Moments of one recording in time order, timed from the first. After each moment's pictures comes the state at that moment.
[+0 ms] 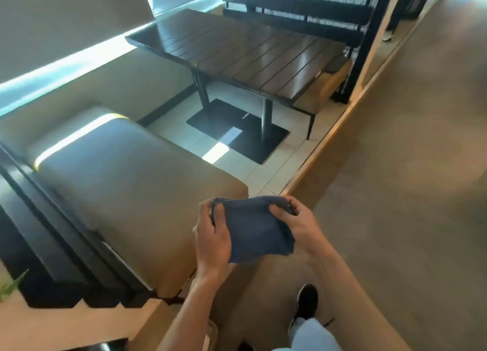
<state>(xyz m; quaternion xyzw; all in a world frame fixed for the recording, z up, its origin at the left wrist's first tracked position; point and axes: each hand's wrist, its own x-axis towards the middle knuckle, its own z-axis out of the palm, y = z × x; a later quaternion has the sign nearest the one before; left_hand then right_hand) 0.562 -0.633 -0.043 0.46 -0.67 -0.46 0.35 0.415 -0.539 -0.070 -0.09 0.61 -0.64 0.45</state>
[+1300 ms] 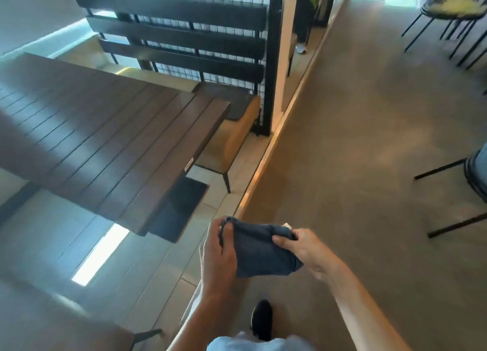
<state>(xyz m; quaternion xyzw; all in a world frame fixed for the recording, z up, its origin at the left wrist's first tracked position) -0.097 -0.671 -0.086 0.38 -0.73 -0.51 0.23 -0.226 -0.528 -0.098 -0.05 0.73 -0.52 0.45</state>
